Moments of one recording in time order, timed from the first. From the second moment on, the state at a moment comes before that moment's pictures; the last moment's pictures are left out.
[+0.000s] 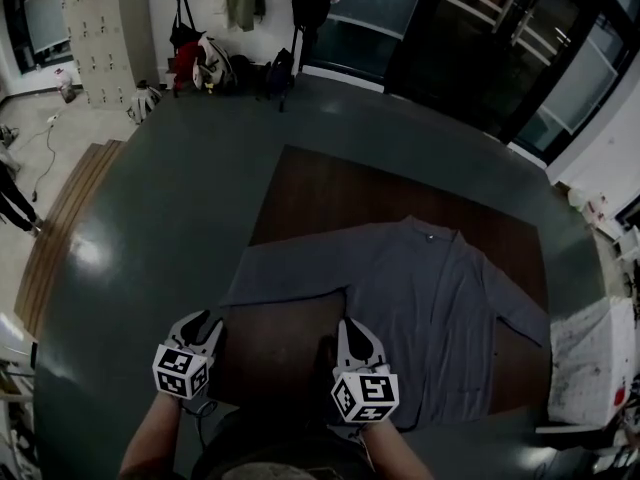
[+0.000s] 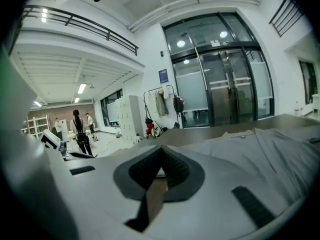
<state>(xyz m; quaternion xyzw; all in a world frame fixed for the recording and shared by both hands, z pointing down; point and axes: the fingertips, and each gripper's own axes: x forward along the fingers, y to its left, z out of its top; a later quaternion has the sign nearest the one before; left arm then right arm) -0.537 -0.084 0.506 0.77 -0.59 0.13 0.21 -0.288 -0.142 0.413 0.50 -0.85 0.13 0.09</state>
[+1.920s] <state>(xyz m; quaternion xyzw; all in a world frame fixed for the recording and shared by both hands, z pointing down) -0.558 -0.172 0.468 0.78 -0.61 0.12 0.11 -0.291 -0.153 0.422 0.52 -0.83 0.16 0.10</state>
